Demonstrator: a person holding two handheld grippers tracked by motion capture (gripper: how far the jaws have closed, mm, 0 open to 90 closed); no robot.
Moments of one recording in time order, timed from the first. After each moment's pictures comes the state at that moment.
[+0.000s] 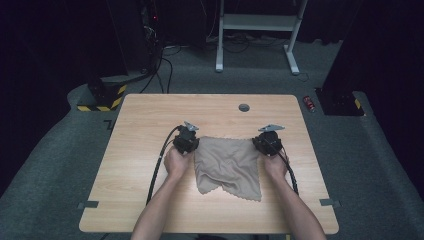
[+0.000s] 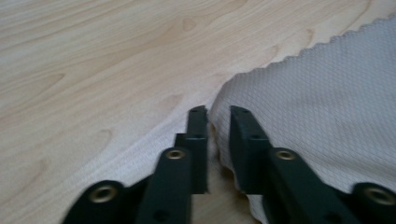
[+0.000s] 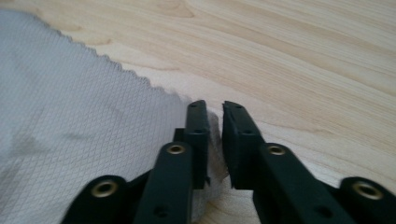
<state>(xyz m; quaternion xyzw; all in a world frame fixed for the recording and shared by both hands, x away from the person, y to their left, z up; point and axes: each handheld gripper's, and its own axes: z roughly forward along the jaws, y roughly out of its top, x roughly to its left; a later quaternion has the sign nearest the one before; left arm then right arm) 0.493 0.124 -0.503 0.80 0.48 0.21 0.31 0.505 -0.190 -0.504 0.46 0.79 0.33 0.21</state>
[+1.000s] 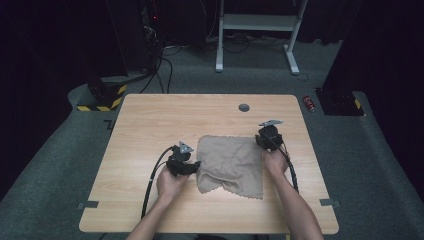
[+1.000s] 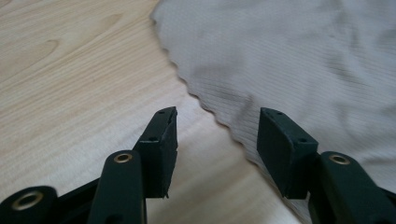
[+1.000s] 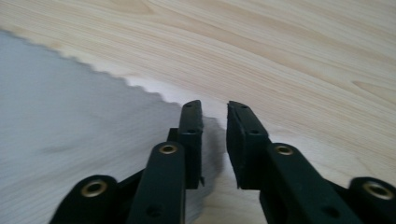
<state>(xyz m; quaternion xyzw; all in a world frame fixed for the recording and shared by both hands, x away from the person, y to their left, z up) 0.414 0.137 -0.506 0.81 0.45 0.17 0.34 0.519 -0.187 -0.496 0.50 0.79 0.28 0.23</state>
